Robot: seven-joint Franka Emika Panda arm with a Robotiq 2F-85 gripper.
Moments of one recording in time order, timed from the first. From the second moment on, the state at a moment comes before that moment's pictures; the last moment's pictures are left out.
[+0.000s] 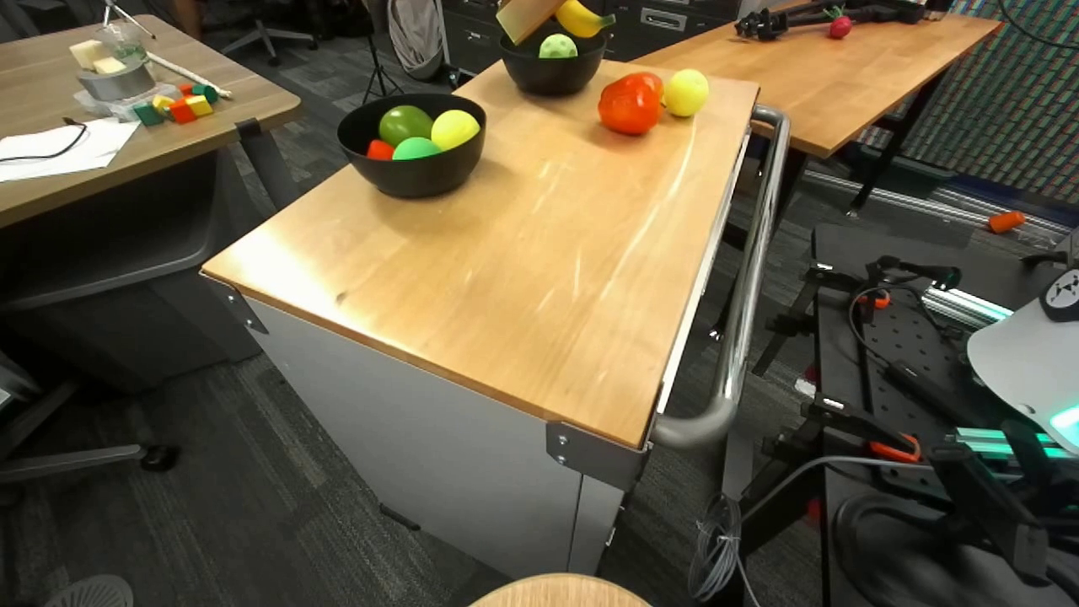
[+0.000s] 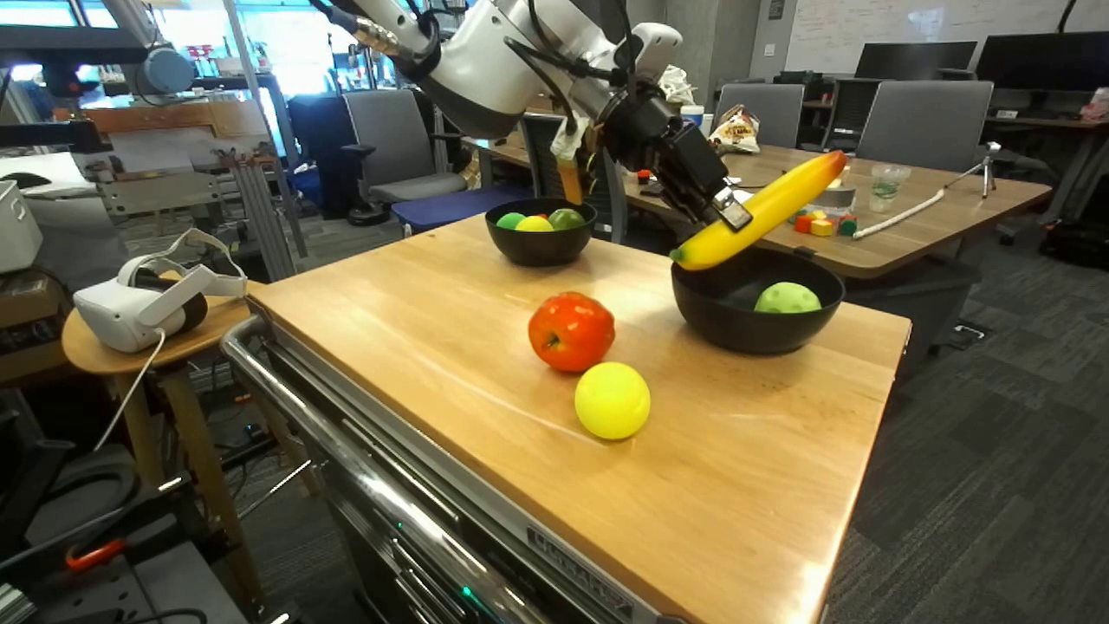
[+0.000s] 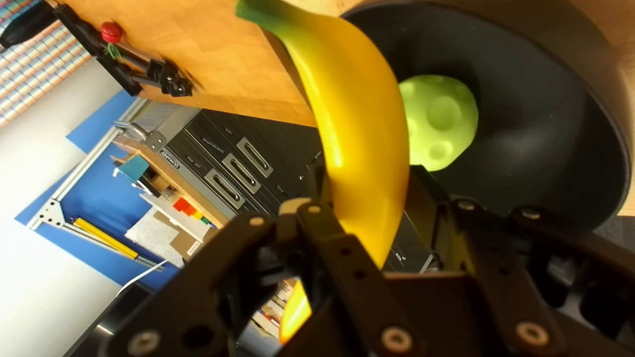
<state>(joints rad) 0.01 0.55 -0.10 -1.58 -1.01 1.89 1.20</state>
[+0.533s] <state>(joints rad) 0.01 0.68 -0.11 -1.45 -1.01 1.89 1.20</state>
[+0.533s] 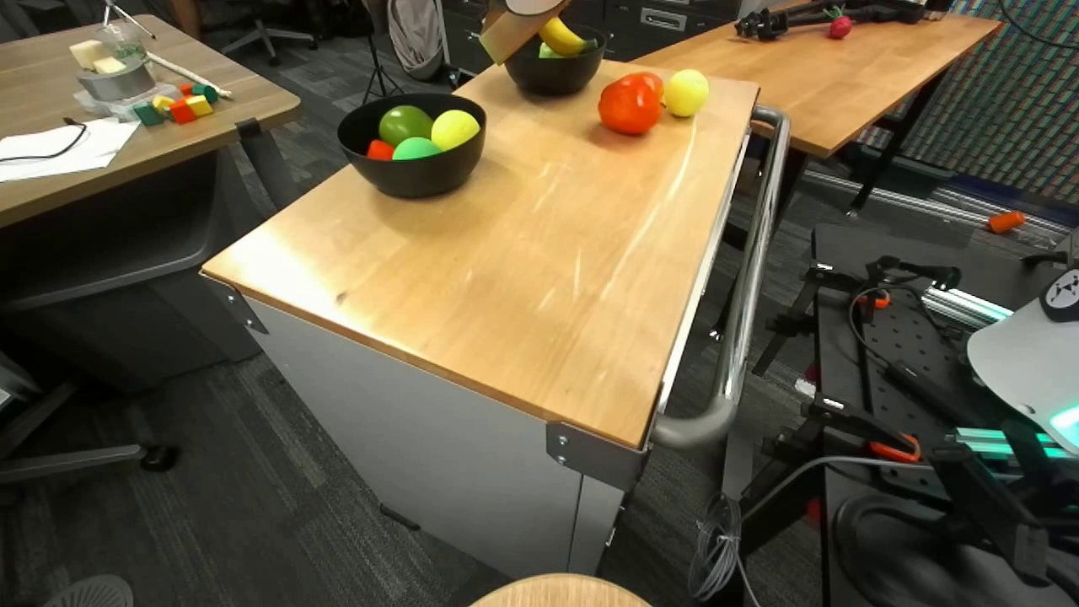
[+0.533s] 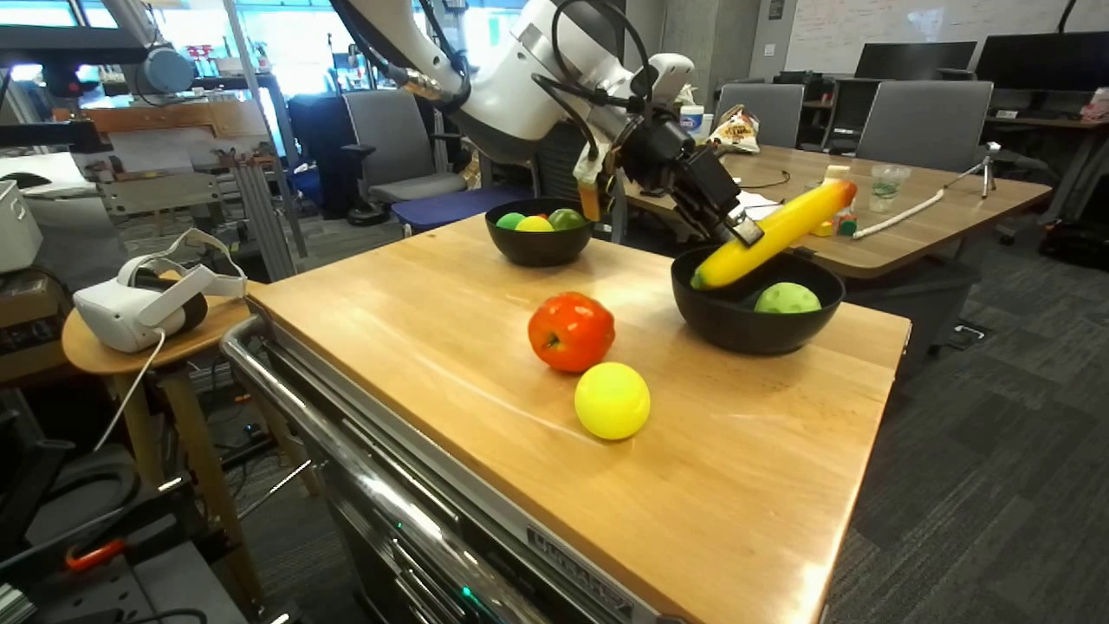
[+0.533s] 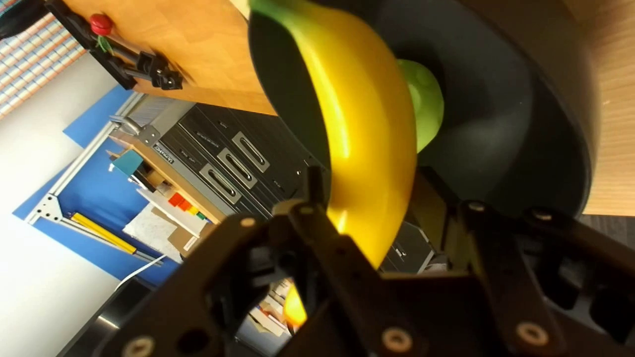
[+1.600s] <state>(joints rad) 0.06 0.33 0.01 -1.67 -0.86 2.16 1.06</state>
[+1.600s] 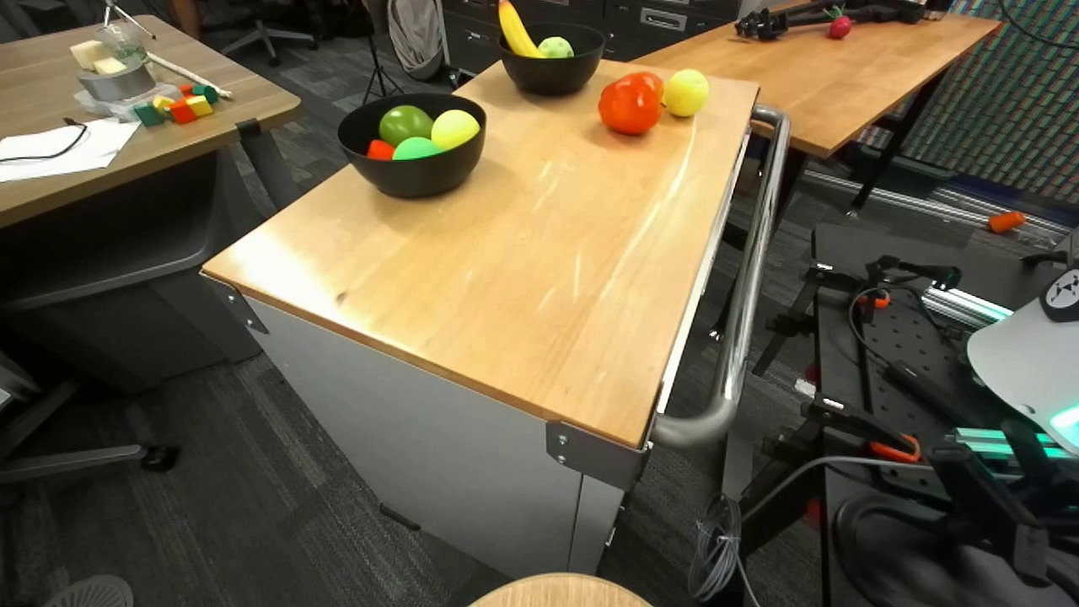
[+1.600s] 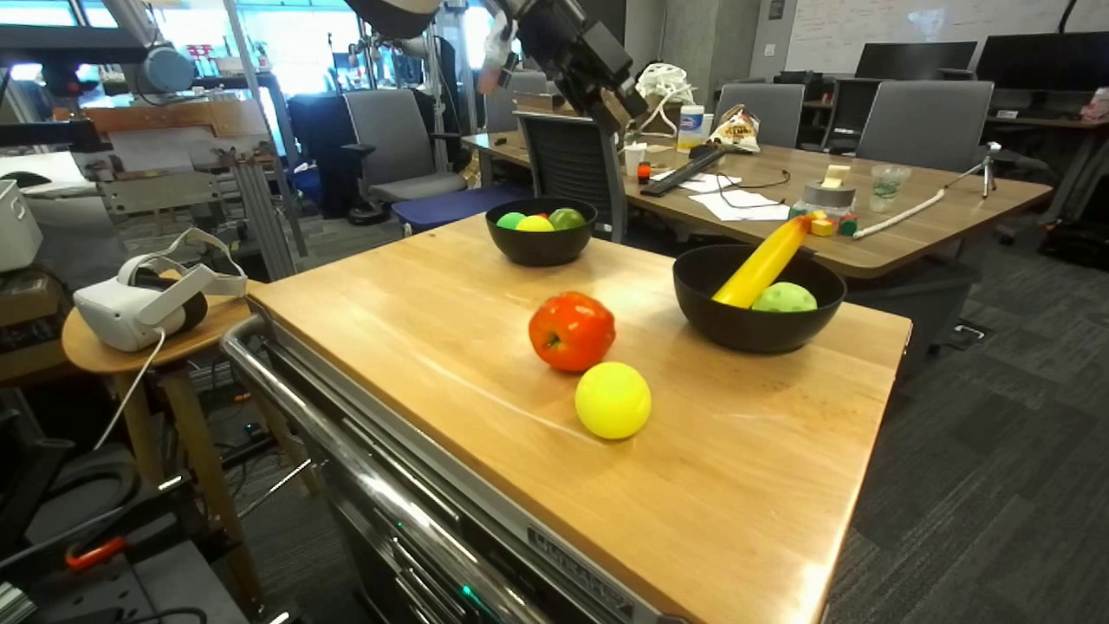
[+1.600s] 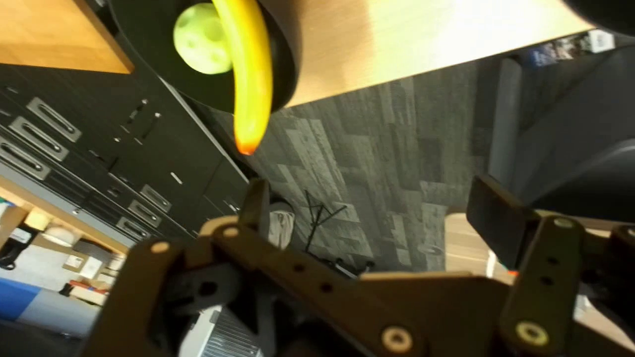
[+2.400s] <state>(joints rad) 0.08 0.15 0.04 -1.91 -0.70 2.28 1.09</state>
